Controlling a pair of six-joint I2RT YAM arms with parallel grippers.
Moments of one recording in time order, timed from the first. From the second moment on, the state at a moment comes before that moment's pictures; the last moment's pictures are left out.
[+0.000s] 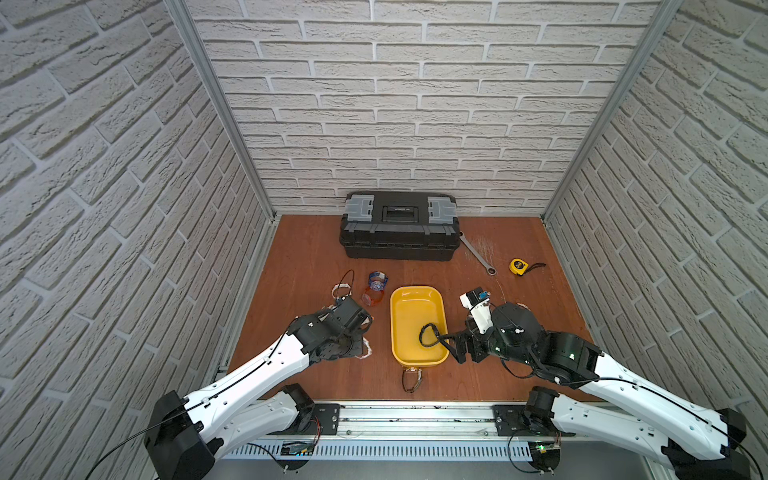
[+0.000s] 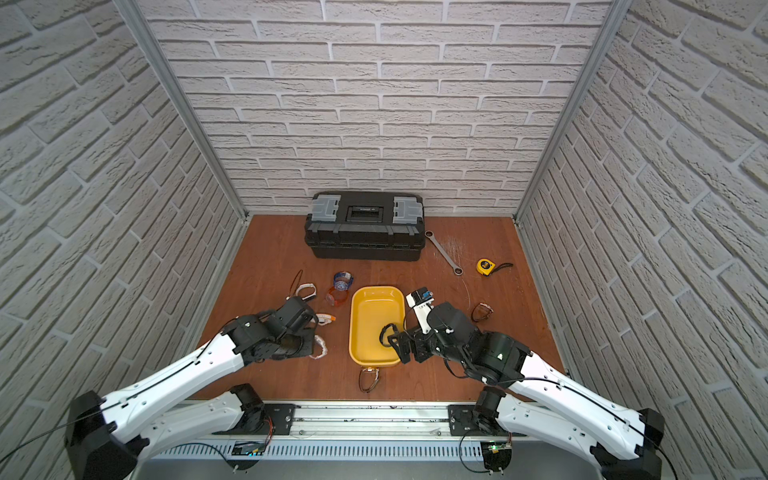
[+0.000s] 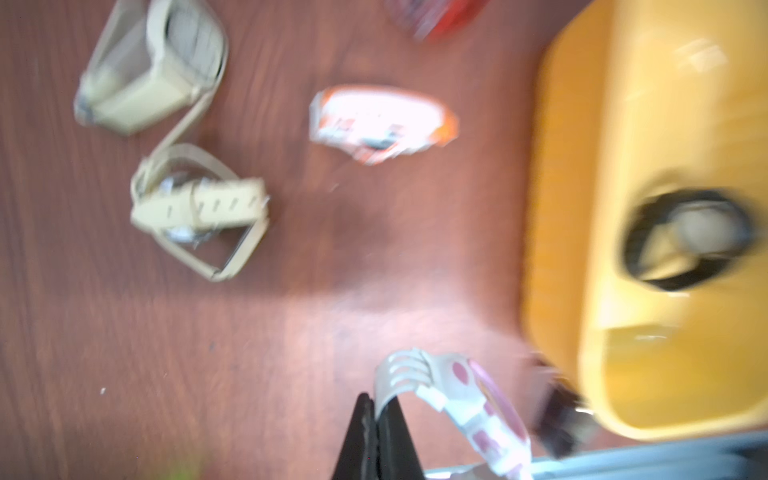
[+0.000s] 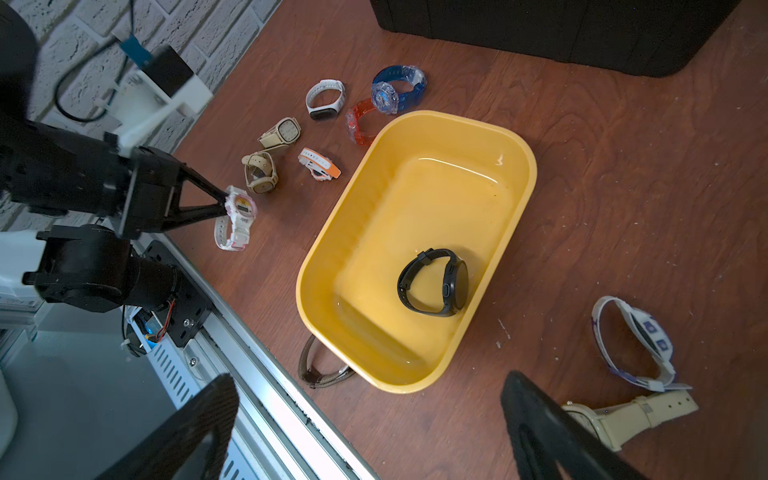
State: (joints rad) left arm -0.79 1.01 0.81 -0.99 -0.11 -0.77; right arm 0.91 0.78 0.80 -0.72 0.07 0.48
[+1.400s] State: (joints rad) left arm -0.74 1.94 1.46 -0.80 -0.02 -0.36; right arm 0.92 0.81 0.74 -0.79 -0.03 0.60
